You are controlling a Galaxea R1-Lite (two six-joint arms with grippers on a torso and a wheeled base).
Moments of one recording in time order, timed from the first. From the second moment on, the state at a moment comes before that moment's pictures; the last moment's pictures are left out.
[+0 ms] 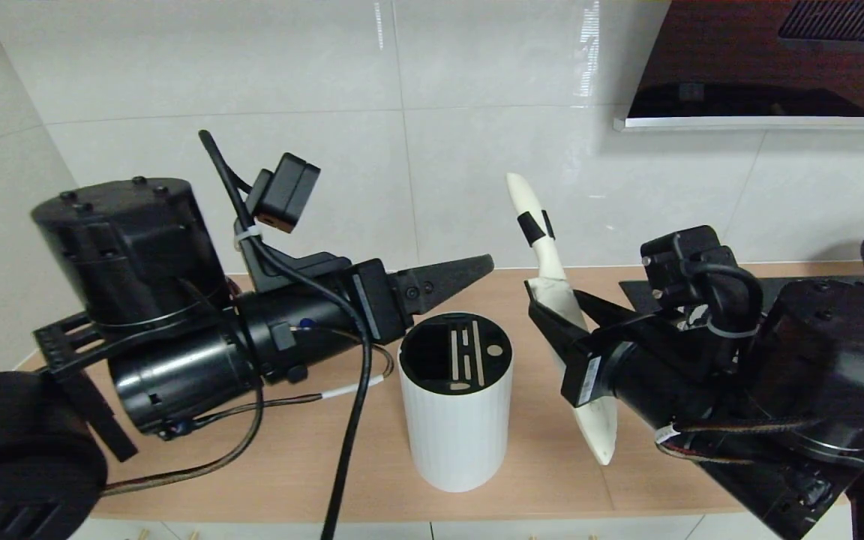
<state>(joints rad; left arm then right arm) -0.64 1.60 -0.78 -0.83 -0.28 -0.53 0.90 1.66 -0.63 -1.08 -0.41 0.06</state>
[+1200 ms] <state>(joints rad) -0.70 1.82 -0.82 -1.04 -0.21 -0.62 1.01 1.72 -0.57 -1.12 -0.41 0.07</state>
